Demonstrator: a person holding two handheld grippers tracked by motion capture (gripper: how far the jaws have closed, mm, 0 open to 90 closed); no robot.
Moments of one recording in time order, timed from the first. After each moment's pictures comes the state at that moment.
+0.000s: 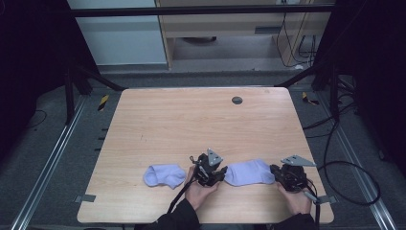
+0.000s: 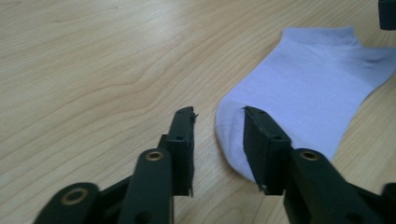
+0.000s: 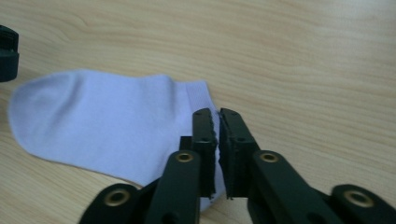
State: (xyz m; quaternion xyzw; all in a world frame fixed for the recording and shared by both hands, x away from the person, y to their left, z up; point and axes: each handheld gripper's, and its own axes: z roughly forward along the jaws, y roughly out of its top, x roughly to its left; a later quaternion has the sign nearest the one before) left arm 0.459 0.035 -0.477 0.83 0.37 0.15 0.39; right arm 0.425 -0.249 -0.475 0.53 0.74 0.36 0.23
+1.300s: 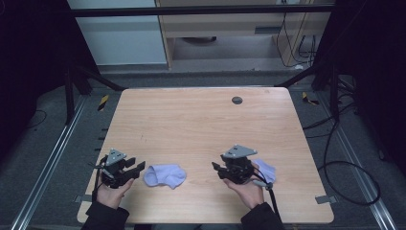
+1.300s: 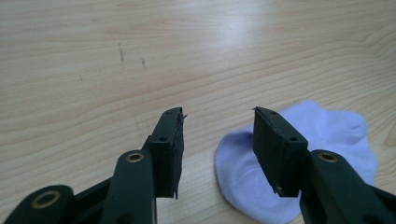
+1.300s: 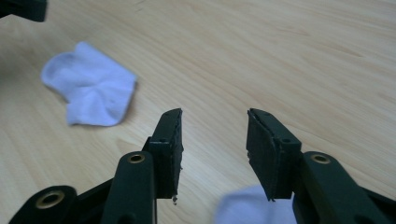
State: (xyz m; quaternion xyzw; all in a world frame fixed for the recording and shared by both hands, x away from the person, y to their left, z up) left arm 0.439 0.283 -0.454 0.75 0.50 0.21 0.38; right arm 0.444 -0.096 -0.439 0.37 0.81 0.42 0.18
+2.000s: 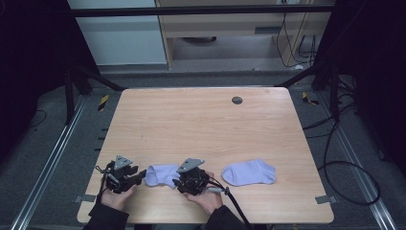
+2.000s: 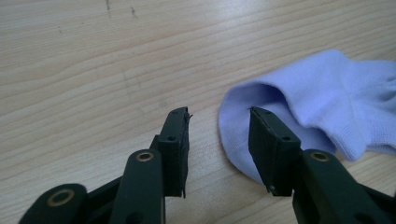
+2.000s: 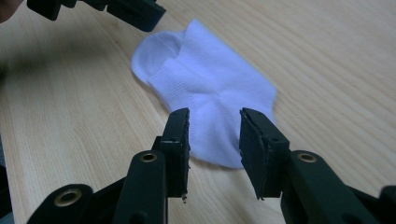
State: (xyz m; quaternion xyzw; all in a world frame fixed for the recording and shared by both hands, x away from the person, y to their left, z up) left arm 0.437 0.277 -0.479 0.77 0.50 0.20 0.33; right arm 0.438 0.020 -0.479 0.29 0.86 0.41 0.11
